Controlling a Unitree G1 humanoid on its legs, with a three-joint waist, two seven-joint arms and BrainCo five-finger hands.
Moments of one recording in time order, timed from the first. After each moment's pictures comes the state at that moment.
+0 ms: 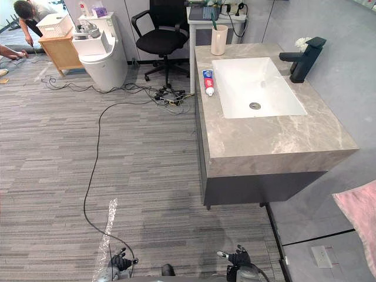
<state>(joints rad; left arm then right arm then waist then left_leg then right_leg) 0.08 0.04 0.17 1.04 0.03 -0.03 0.11 0.00 -0.03 -0.25 1.11 0.03 -0.01 -0.13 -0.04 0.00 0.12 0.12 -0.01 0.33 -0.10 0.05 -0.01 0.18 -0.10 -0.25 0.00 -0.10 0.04</state>
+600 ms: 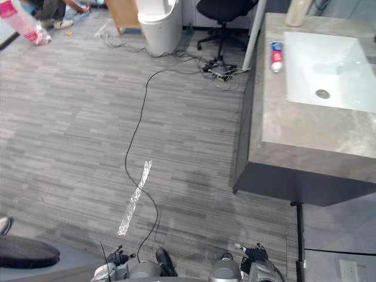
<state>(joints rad) 0.04 0.07 0.21 1.05 -0.06 -0.04 0.11 -0.06 -0.05 -0.36 1.08 0.04 0.02 -0.17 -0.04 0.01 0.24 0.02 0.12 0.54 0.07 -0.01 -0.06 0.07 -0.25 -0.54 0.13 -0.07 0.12</state>
